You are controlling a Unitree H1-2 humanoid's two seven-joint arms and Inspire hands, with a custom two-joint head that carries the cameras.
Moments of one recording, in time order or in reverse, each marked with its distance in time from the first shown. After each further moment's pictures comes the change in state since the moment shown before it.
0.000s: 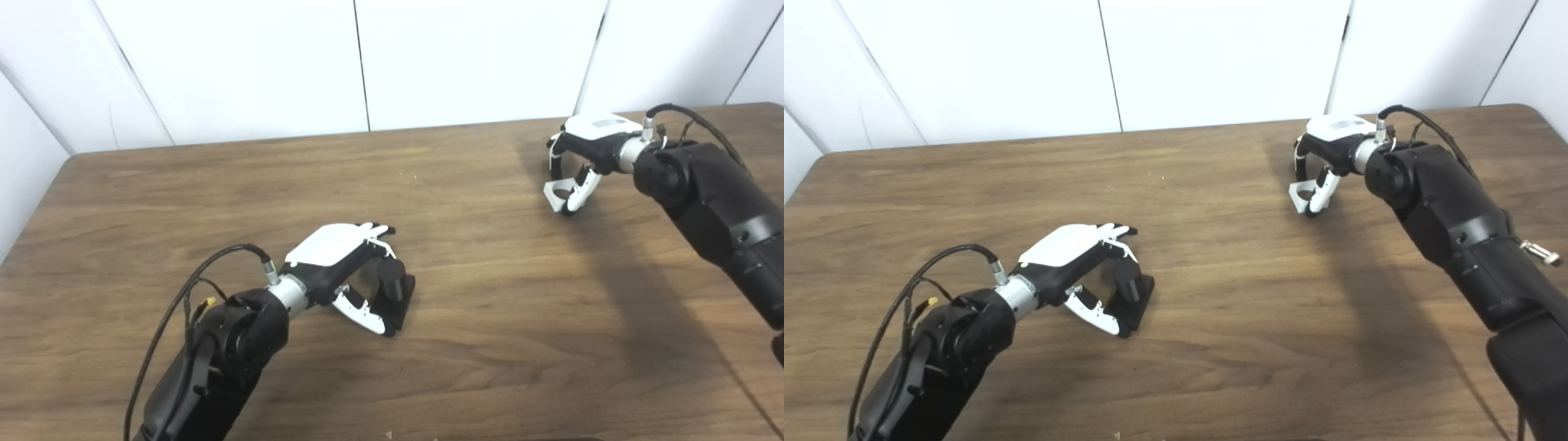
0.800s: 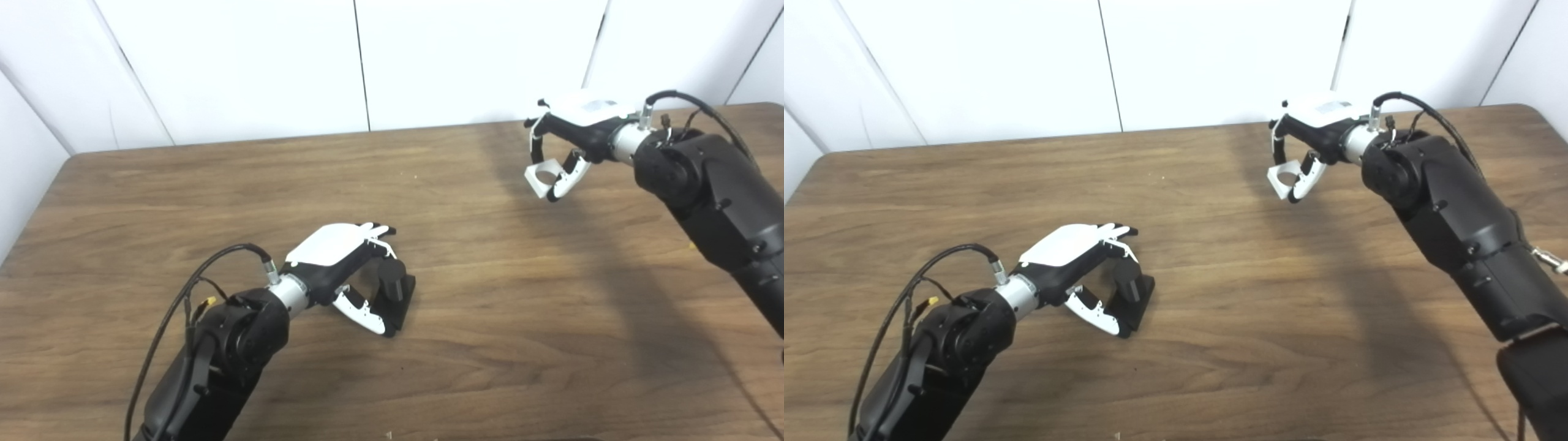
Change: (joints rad) left arm -0.002 -0.001 0.000 0.004 -0.001 -0.004 0.005; right arm 0.041 -0.014 -0.050 -0.291 0.023 -0.017 0.025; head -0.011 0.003
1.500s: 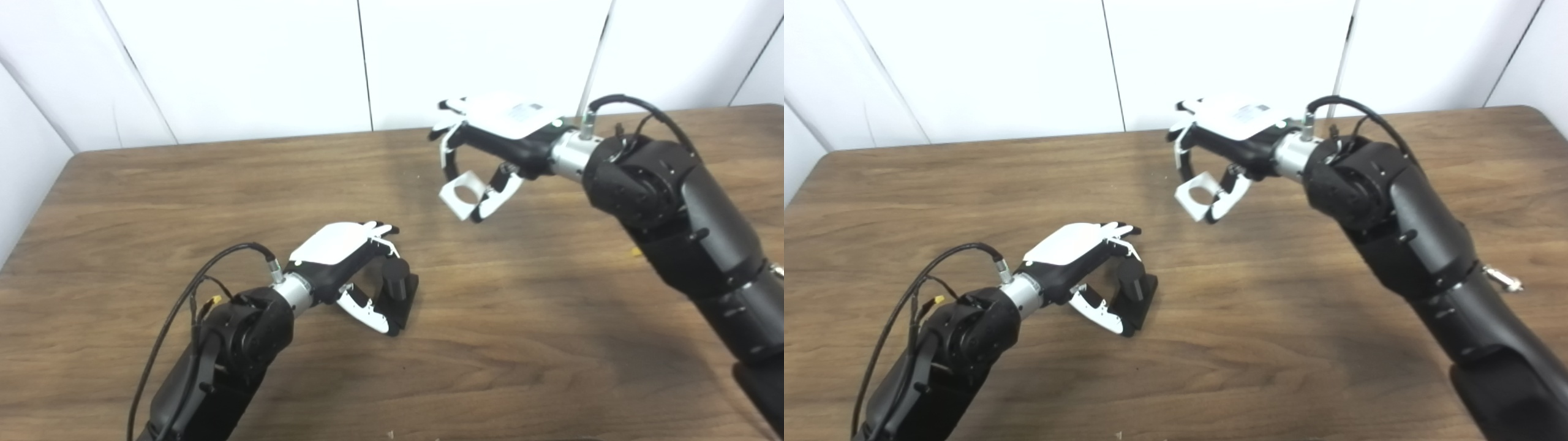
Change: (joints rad) left arm -0.013 -0.016 -0.009 0.020 0.004 0.002 0.004; right arm 0.033 0.144 -0.004 -0.361 0.079 0.043 0.184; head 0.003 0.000
